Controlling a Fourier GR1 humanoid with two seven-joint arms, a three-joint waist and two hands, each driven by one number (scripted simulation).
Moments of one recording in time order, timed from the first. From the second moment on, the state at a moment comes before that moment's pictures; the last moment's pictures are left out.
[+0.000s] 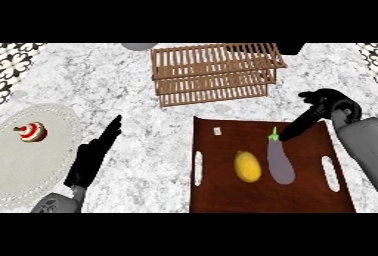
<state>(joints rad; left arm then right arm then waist) -0.11 0.38 -0.34 -1.33 0.18 0.12 0.02 -0.58 -0.59 0.33 -1.22 -0.12 0.15 1.15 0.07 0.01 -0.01</state>
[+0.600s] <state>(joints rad) -0.14 0.36 -0.34 -1.31 0.17 0.11 0.02 -0.78 -0.51 0.63 -0.92 -0.12 0.33 1.16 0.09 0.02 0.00</state>
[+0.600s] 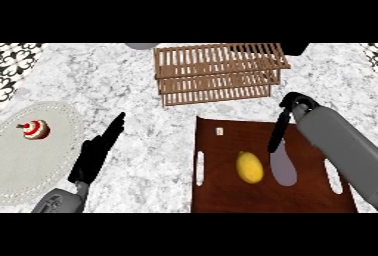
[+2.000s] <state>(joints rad) -0.07 0.36 -0.30 -1.34 0.16 0.11 0.03 -1.05 -0.19 0.81 -0.33 -0.15 0.49 1.15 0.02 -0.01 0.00</state>
